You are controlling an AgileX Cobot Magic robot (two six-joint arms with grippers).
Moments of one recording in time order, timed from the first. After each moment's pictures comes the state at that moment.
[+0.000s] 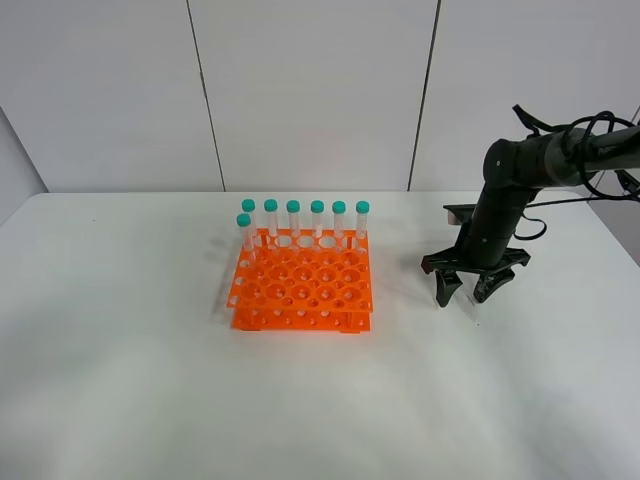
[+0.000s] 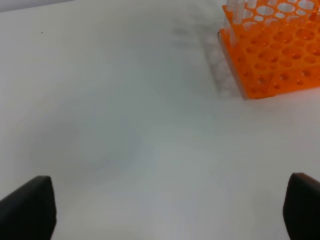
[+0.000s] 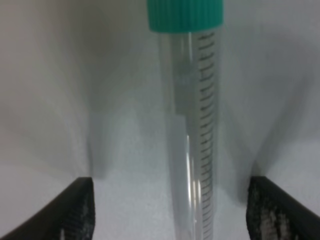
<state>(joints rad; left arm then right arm) -0.07 -0.01 -0.49 -0.10 1.06 0.09 0.10 2.22 -1.52 0.11 0.99 -0.19</state>
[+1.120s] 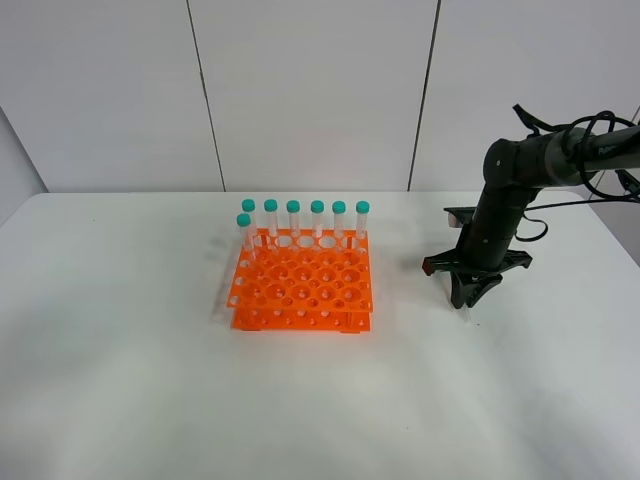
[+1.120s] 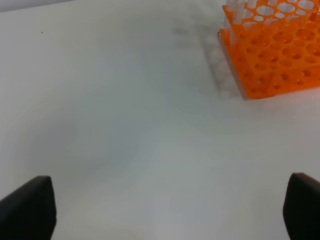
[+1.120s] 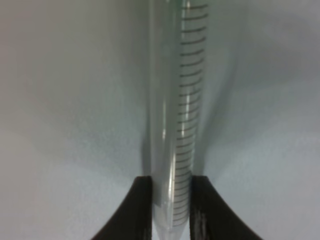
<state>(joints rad) -0.07 -0.01 -0.49 -0.10 1.06 0.09 0.10 2.22 -1.52 0.11 1.01 -0.18</state>
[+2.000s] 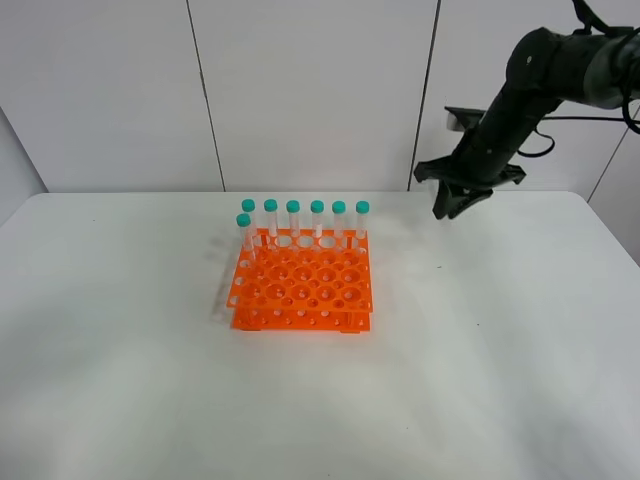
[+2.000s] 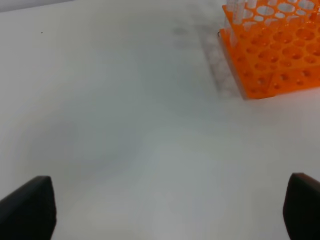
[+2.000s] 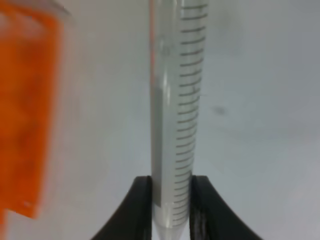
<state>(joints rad) -0.07 -0.01 -0.49 -0.10 1.06 0.09 0.13 2.11 -1.83 0.24 1.11 -0.26</state>
